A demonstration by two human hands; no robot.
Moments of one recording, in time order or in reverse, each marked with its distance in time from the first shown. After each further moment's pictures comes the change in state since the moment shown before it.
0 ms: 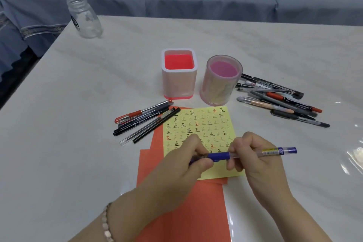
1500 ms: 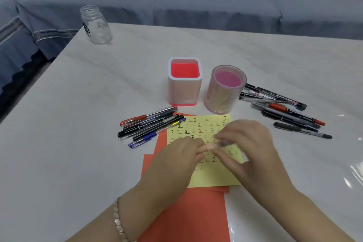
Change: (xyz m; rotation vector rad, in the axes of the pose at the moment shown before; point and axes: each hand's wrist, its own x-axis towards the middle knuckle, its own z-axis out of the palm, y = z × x) left_hand 0.020 -0.019 -0.005 0.682 0.241 0.308; right_hand 0.024 -0.003 -0.008 -0.934 -0.106 -0.835
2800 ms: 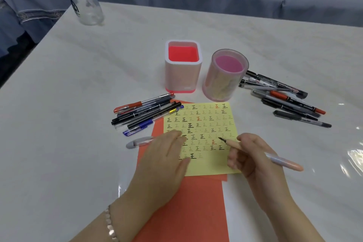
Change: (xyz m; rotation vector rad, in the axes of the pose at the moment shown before) left_hand -0.036 -0.029 0.034 0.072 0.094 -0.059; right_hand -0.029 -0.012 0.005 1.148 0.140 1.073
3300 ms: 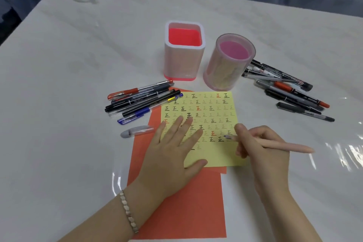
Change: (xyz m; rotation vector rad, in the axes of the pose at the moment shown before) left_hand 0.004 0.002 0.029 0.107 -0.194 0.004; right_hand 0.010 0.005 0.001 -0.289 0.288 -0.136
